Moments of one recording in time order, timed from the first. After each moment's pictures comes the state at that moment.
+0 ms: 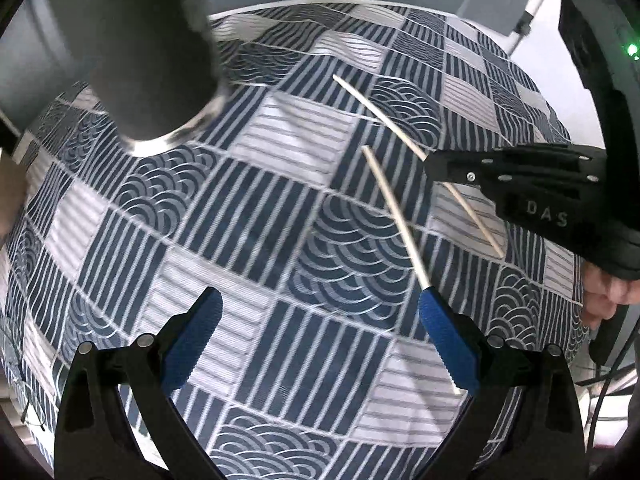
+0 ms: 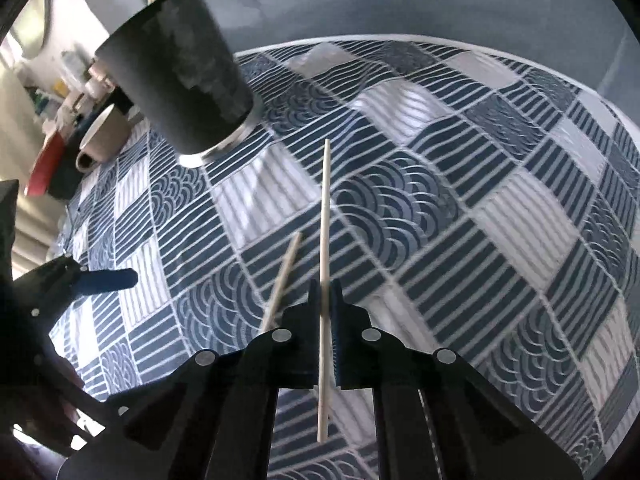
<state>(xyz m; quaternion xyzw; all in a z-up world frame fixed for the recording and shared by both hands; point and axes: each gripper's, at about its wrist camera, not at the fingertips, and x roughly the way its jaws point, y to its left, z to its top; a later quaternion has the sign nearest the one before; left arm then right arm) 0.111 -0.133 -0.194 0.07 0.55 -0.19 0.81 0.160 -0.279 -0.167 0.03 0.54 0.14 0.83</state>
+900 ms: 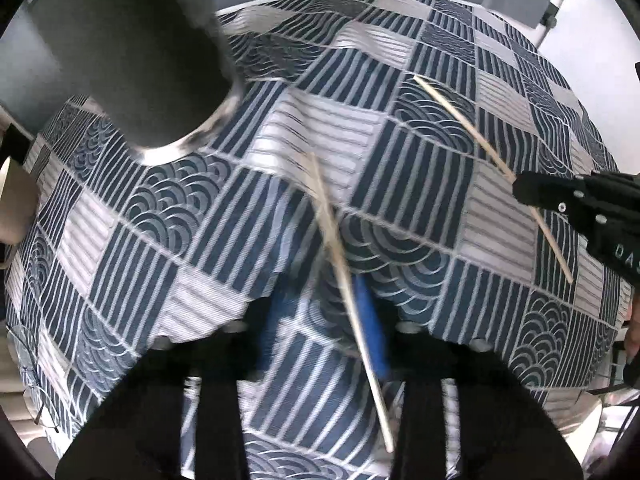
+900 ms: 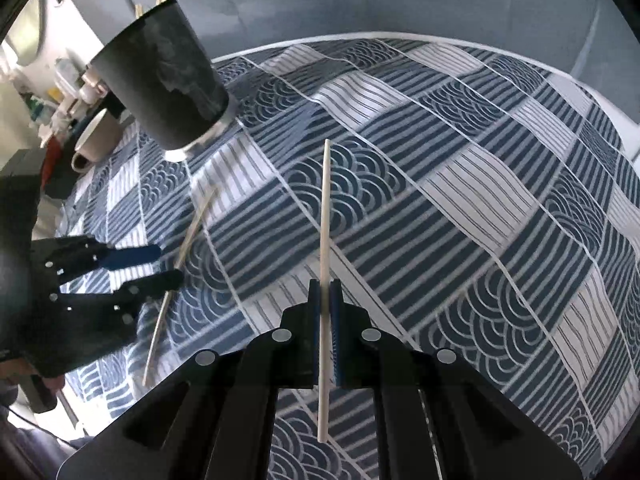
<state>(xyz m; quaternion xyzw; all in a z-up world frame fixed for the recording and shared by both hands) 0.125 -0.132 -0.199 0.09 0.57 -0.14 0.81 0.146 -0.304 -0.161 0.03 0.54 0.14 0.83</state>
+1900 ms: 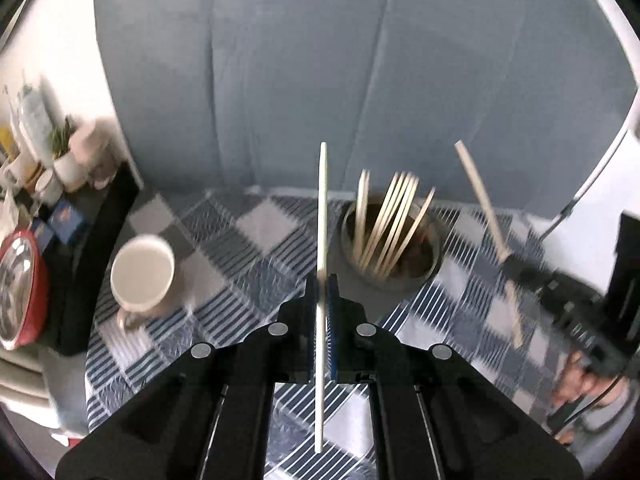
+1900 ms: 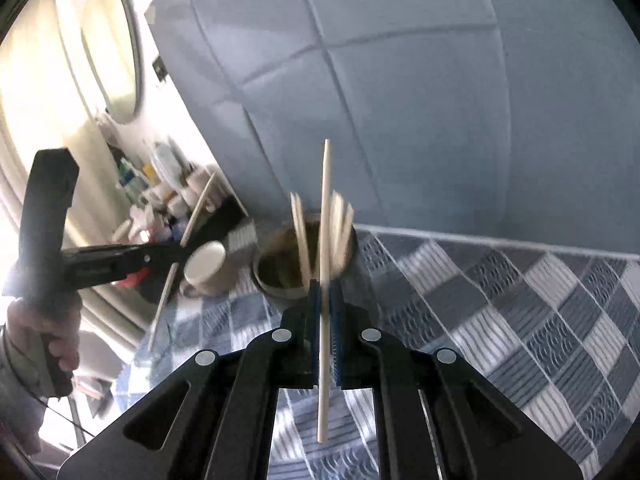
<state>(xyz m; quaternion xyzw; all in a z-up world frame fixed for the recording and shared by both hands) 0.189 0.027 0.005 -0.06 0.42 -0.08 0.90 0.233 -0.207 0.005 0.08 0.36 0.28 0.89</state>
